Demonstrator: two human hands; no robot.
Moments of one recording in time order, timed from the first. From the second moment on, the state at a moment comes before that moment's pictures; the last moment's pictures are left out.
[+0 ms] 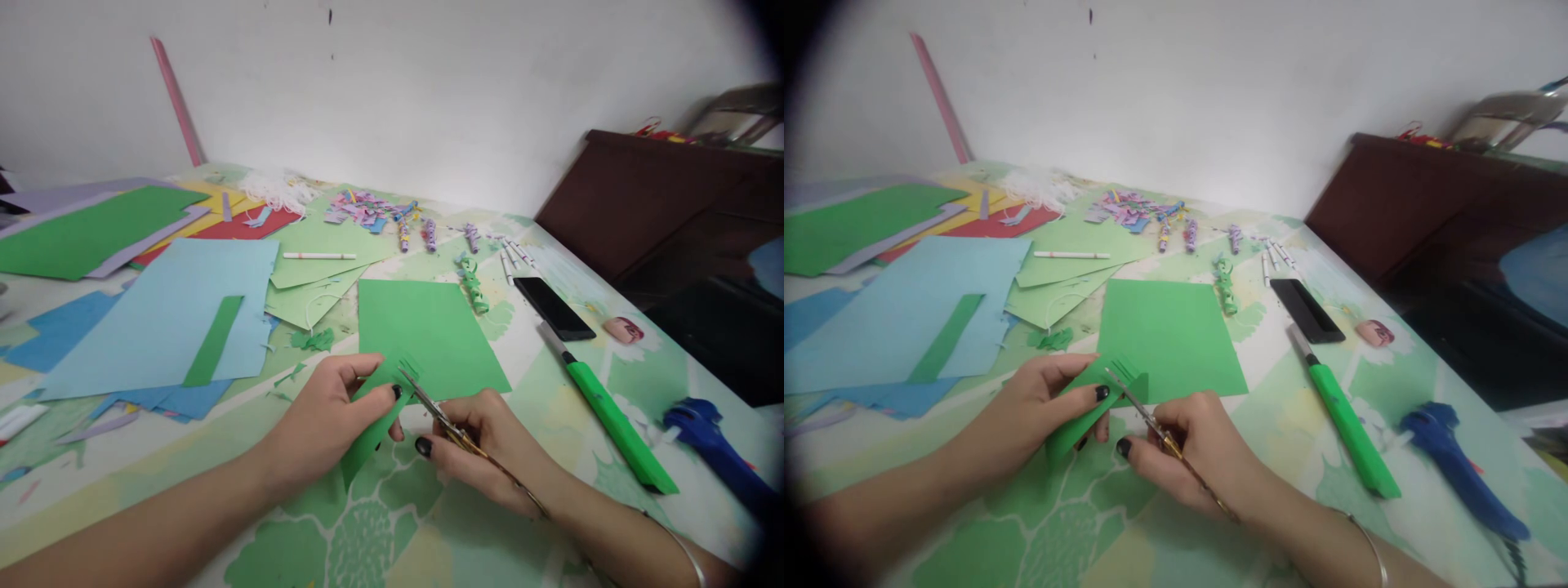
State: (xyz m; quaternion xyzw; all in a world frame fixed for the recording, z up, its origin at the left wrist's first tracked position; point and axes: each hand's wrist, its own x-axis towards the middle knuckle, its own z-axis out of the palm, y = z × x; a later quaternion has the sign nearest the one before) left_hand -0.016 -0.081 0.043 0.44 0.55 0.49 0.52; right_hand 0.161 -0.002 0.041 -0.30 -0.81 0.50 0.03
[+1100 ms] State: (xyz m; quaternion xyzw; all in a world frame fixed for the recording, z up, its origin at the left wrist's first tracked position) left_hand -0.016 -0.079 0.044 0.44 0.55 0.48 0.52; right_hand 0.157 -0.003 0.041 -0.33 -0.82 0.47 0.04
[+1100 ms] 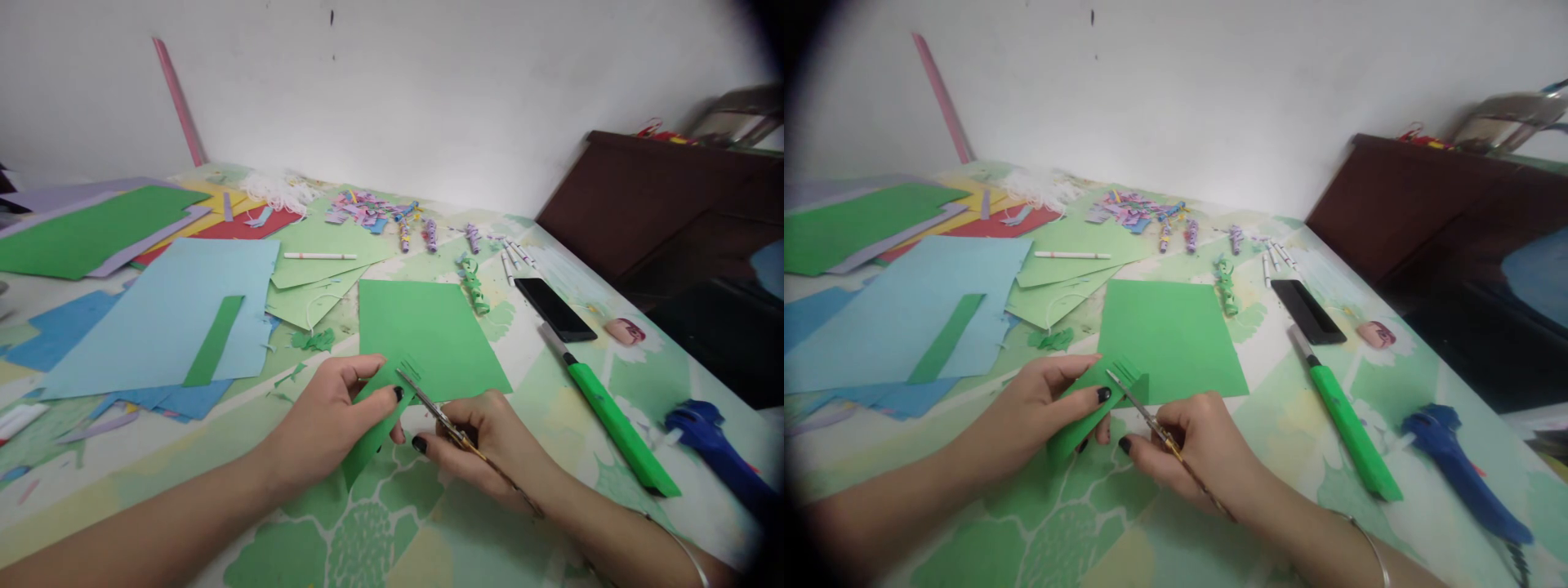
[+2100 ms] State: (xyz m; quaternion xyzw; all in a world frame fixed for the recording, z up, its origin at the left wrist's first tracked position) left_hand -0.016 -0.080 0.044 0.45 0.55 0.48 0.52; right_hand 0.157 -0.002 0.039 -0.34 -0.82 0.46 0.04
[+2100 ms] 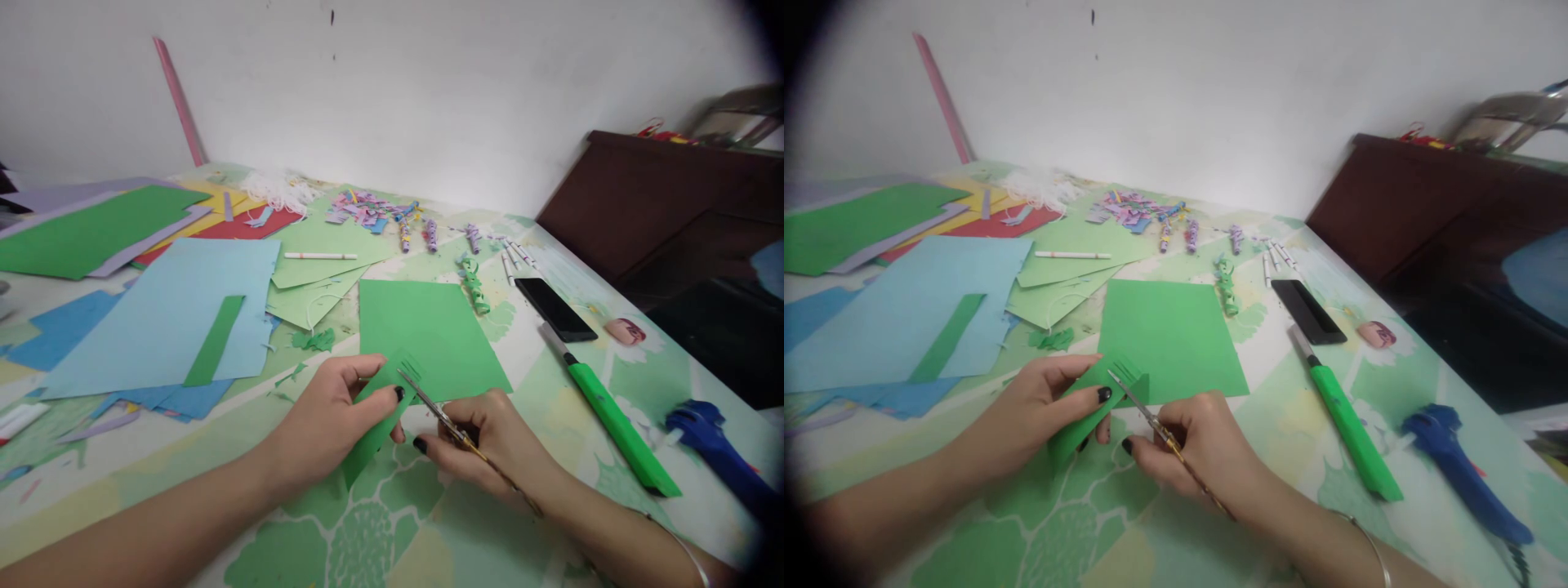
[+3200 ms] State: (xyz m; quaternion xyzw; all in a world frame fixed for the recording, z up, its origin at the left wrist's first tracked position) left_hand -0.016 -0.081 0.043 0.45 0.56 0.48 0.50; right_hand 0.160 -0.005 0.042 -0.30 -0.79 0.54 0.03
